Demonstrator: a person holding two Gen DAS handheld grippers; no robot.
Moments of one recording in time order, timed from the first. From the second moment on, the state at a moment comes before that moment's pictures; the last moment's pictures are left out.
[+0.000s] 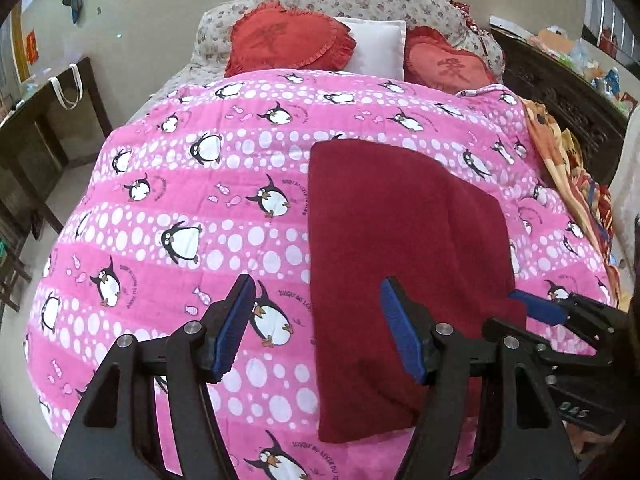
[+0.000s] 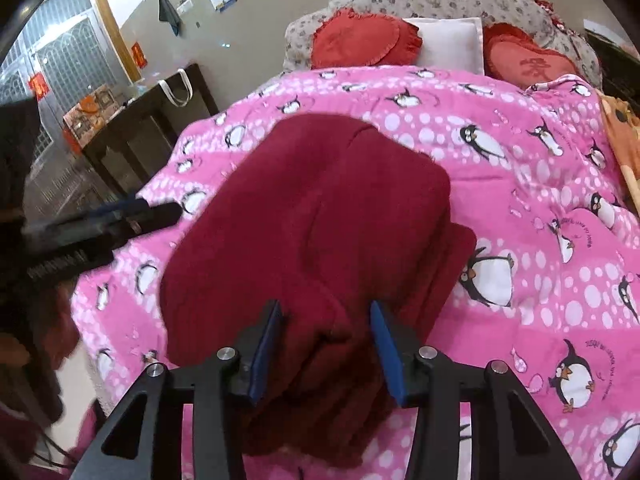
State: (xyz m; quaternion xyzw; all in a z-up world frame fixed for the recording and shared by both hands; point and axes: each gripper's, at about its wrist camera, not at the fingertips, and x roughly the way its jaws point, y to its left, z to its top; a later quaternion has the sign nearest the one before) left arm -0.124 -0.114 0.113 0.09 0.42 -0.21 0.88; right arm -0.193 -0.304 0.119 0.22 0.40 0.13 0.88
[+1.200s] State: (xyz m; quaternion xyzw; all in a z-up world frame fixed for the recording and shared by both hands) left arm -0.165 -0.115 0.141 0.09 0.38 -0.21 0.90; right arm -0.239 -0.310 0.161 0.22 0.38 0.04 0.90
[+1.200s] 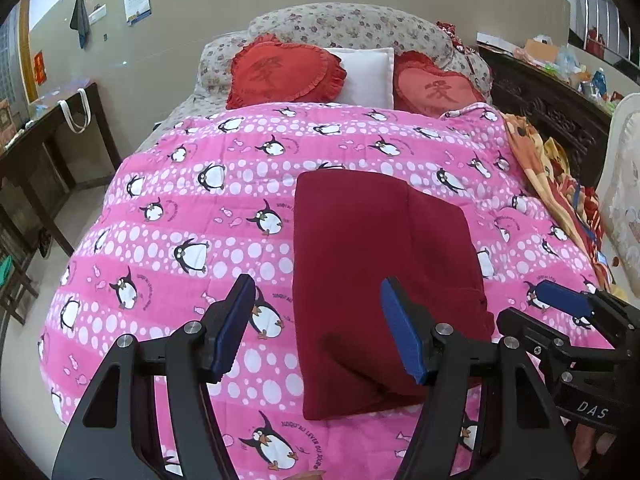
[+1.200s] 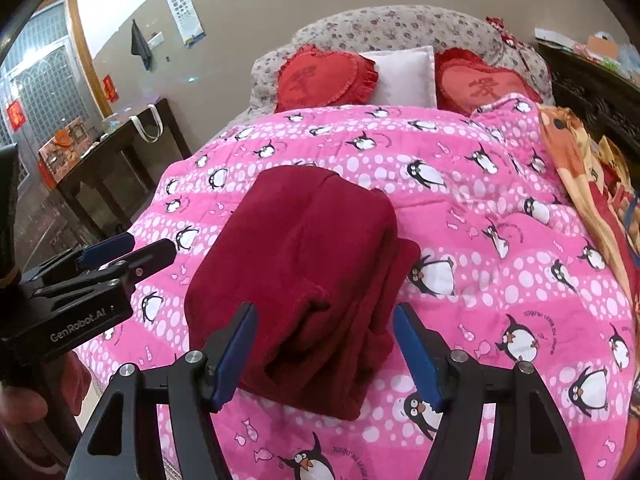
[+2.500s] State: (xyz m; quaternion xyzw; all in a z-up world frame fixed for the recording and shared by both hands) left arm -0.151 -0.116 0.121 0.10 0.39 -0.21 0.89; right arm -0.226 -0.303 0.146 0.22 0.41 0.05 0.88
